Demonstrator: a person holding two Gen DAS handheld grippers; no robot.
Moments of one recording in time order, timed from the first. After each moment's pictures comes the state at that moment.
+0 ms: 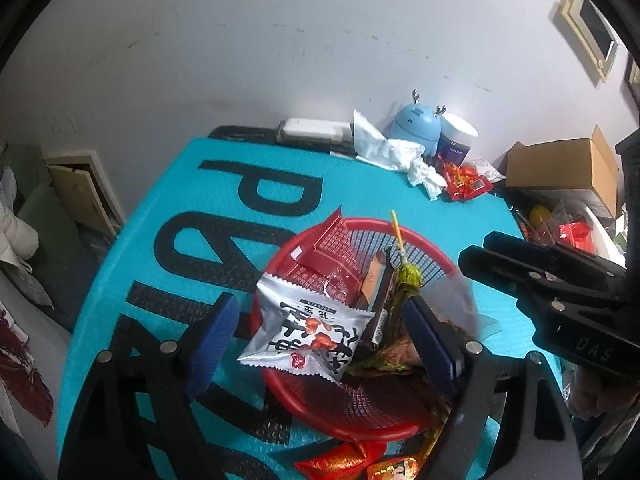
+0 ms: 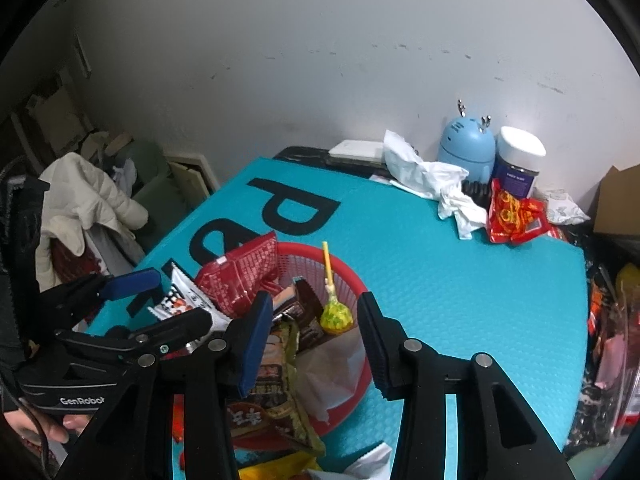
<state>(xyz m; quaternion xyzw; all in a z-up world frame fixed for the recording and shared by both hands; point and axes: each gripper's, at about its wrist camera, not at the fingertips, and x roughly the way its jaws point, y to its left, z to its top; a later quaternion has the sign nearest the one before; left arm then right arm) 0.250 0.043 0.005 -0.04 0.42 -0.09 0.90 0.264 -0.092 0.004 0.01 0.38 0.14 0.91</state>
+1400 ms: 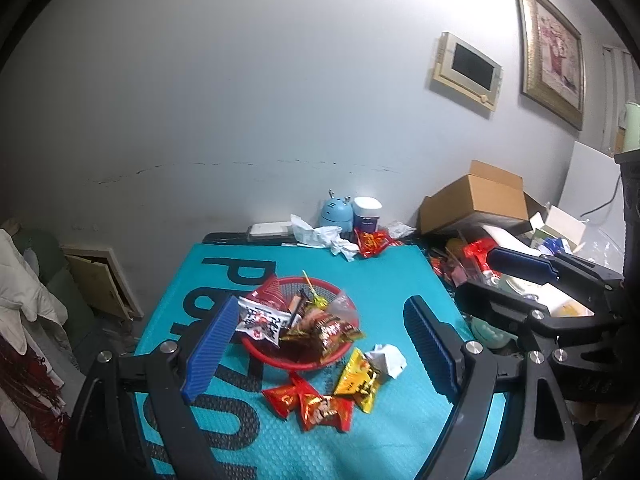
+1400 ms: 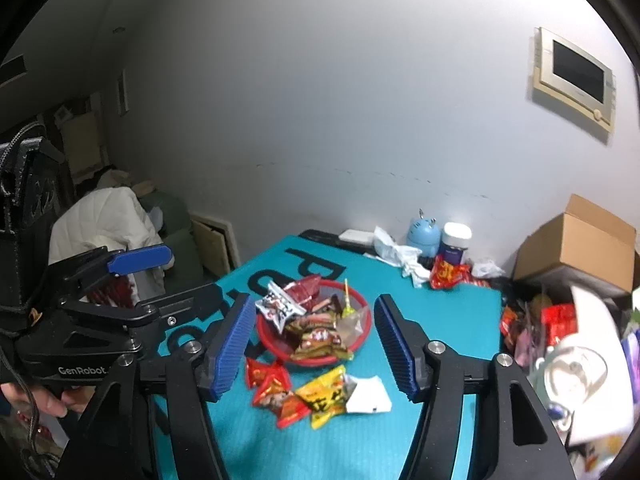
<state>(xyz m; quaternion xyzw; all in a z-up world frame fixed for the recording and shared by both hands) 0.064 0.020 0.127 0.01 0.25 -0.15 0.96 0.051 -0.078 0.113 -0.03 0.23 0.12 0.97</state>
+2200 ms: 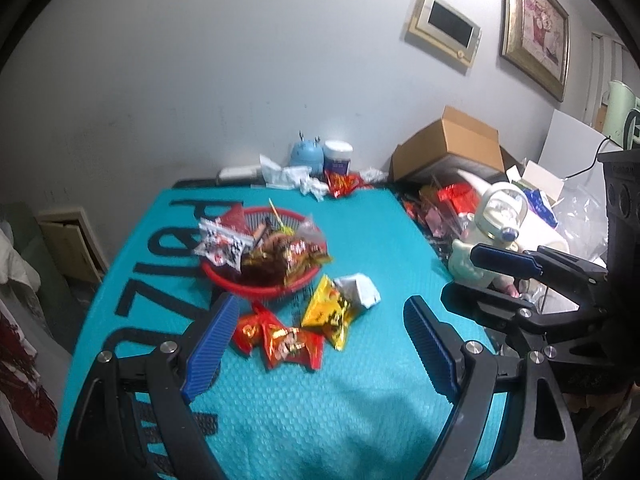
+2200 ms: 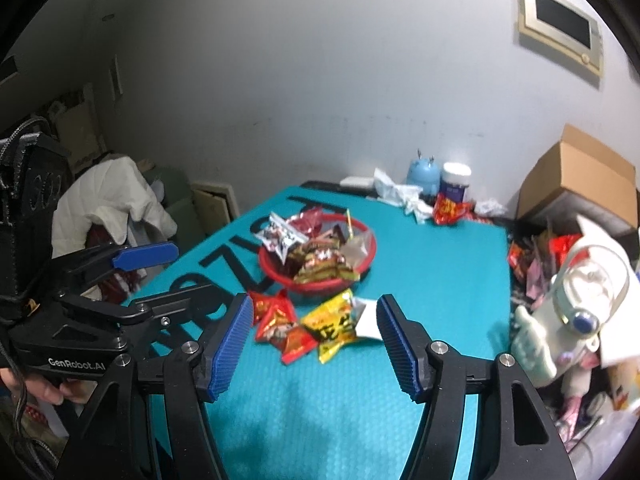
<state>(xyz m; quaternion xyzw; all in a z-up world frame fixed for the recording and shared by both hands) 0.043 0.013 0.060 0.01 0.32 -0.19 0.93 0.021 -0.091 0.046 -0.01 0.28 0.12 0.95</state>
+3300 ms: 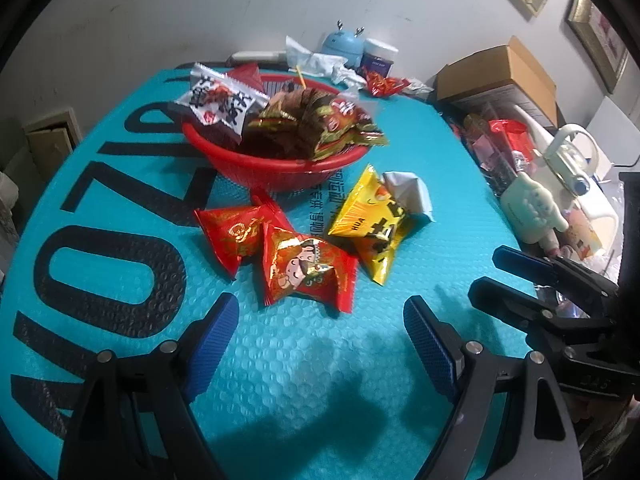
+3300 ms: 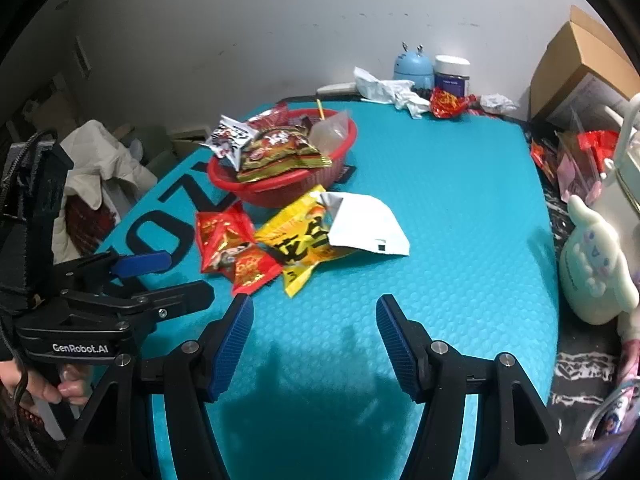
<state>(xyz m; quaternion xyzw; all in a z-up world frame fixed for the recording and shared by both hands) 0.098 0.012 -0.052 -0.04 0.46 -0.16 0.87 0.070 -0.117 -0.054 0.03 0.40 0.11 0.91</state>
